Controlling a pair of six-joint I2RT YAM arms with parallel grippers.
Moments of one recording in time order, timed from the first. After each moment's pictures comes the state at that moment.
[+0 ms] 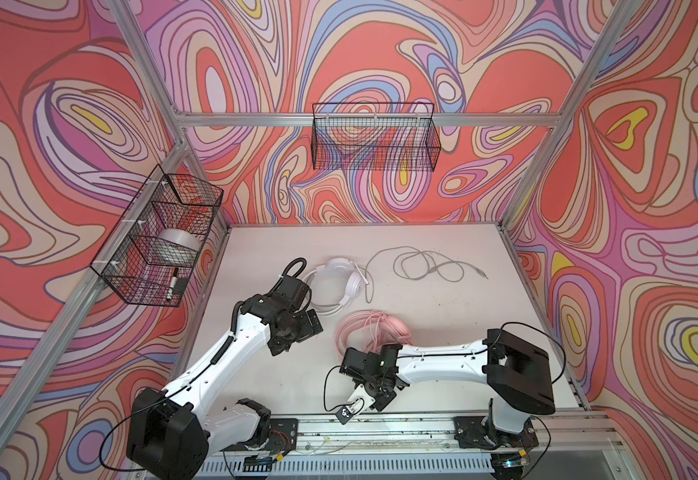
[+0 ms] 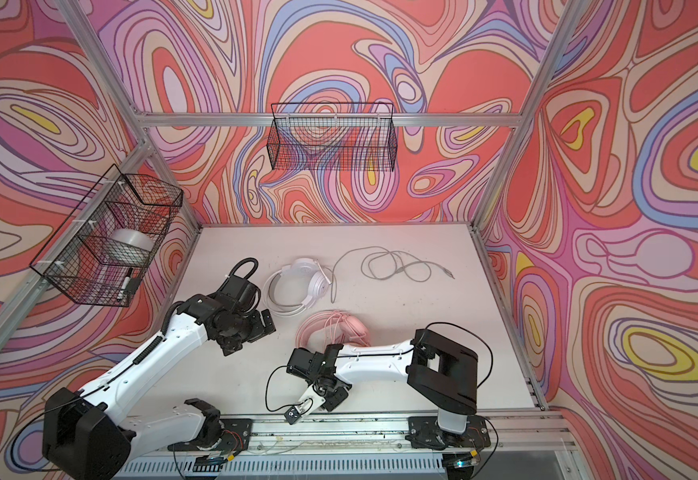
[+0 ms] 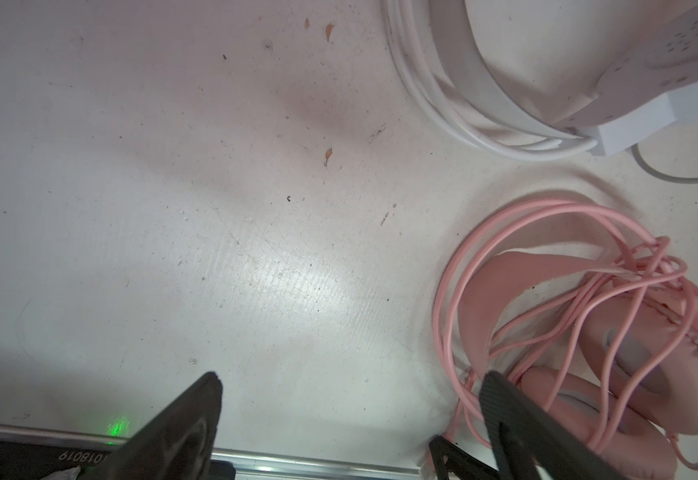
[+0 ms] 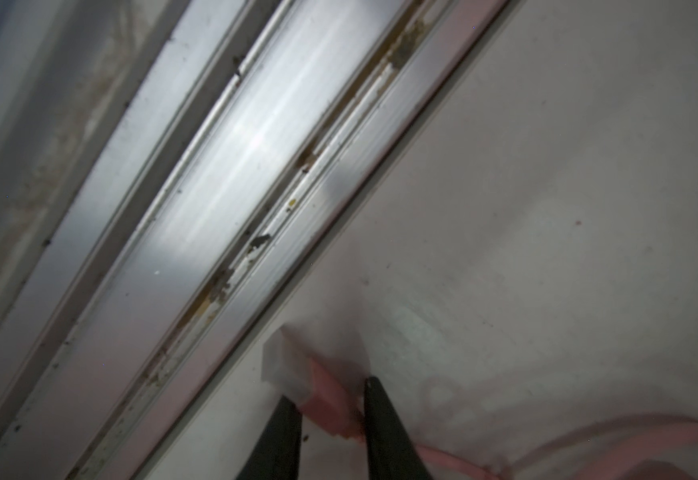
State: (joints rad) left arm -0.41 1.20 0.93 -1.02 0.03 -0.88; right arm 1.25 1.78 1.07 -0.68 -0.11 -1.00
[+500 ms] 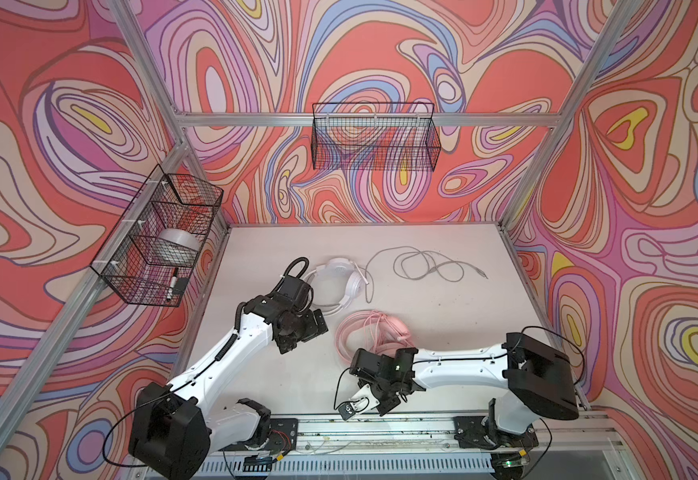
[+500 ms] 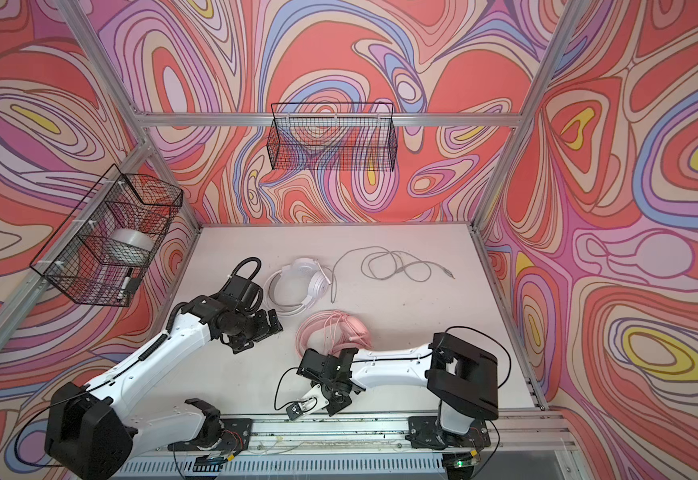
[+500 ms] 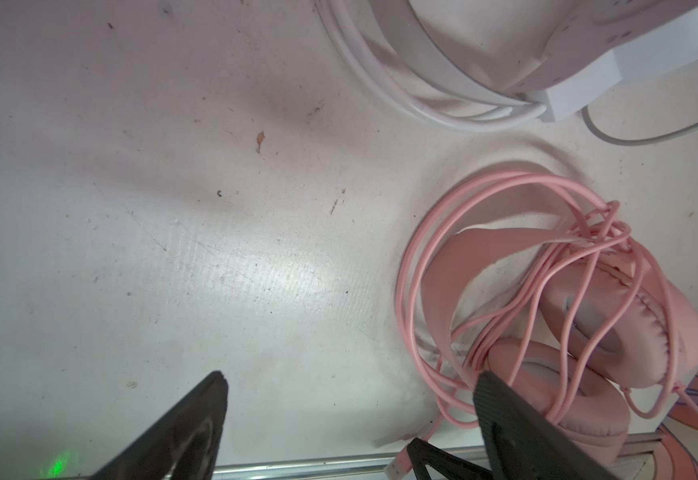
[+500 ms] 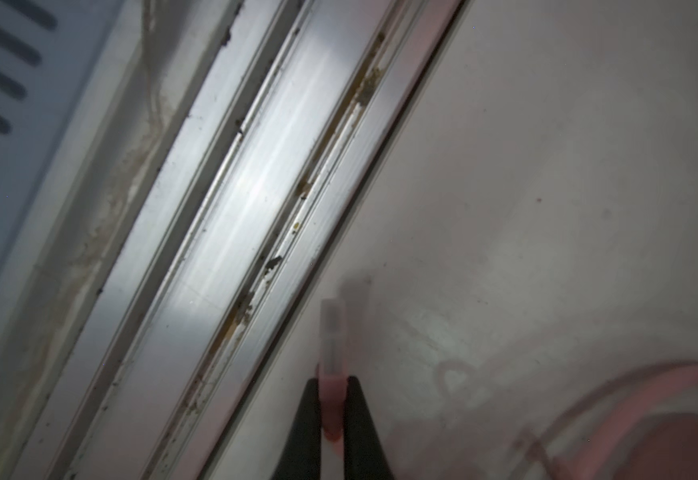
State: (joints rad) left arm -0.41 1.21 0.90 -0.92 0.15 -0.84; right arm 1.25 1.63 0.91 -0.52 -0.17 -0.80
